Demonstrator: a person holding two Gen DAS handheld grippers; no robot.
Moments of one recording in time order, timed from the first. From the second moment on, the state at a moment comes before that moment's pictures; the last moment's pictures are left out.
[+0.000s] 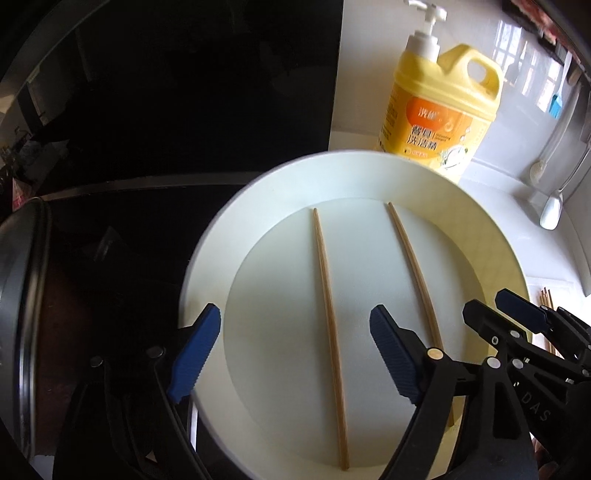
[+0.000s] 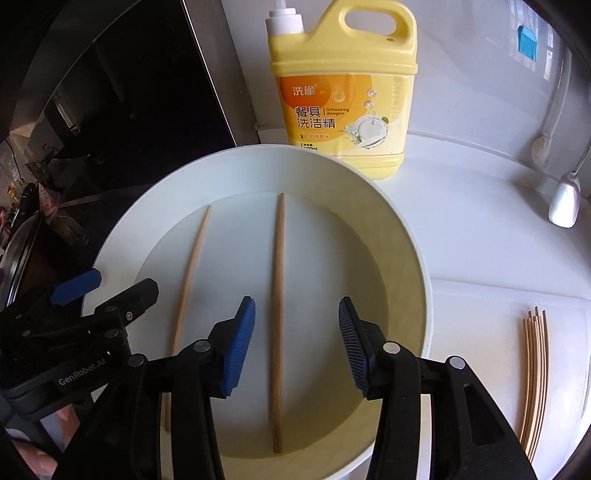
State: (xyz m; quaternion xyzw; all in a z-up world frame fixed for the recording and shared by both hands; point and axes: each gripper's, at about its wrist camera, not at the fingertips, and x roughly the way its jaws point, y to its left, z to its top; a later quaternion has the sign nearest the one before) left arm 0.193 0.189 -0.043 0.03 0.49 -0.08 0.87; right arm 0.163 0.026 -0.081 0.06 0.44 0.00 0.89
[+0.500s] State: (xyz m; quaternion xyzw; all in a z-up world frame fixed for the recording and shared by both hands) left arm 0.148 0.156 -0.012 0.04 0.46 -0.10 0.88; right arm 0.082 -0.017 -0.060 0.07 0.41 -0.04 0.91
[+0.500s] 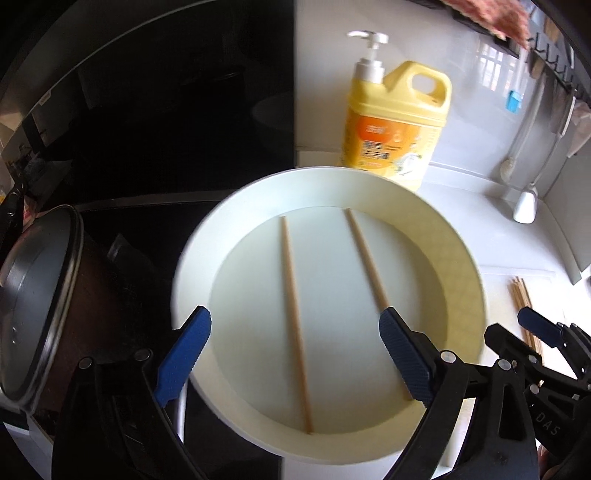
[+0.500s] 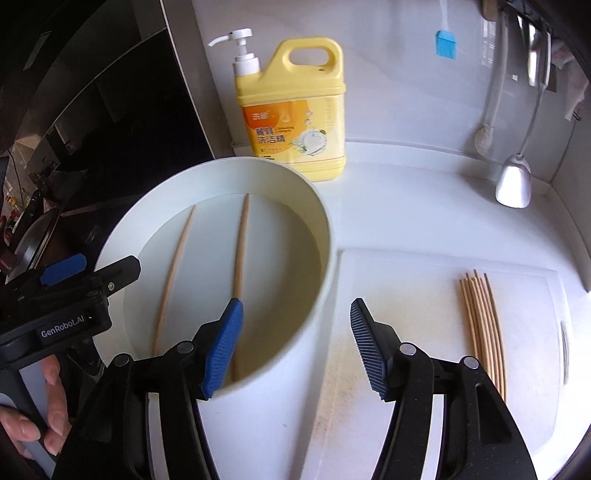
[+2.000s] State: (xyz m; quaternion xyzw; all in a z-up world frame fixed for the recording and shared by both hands) left arm 0.014 -0.049 -0.068 0.04 0.50 -0.09 0.86; right arm -0.025 -0.237 -0.144 0.05 0.43 -0.08 0.90
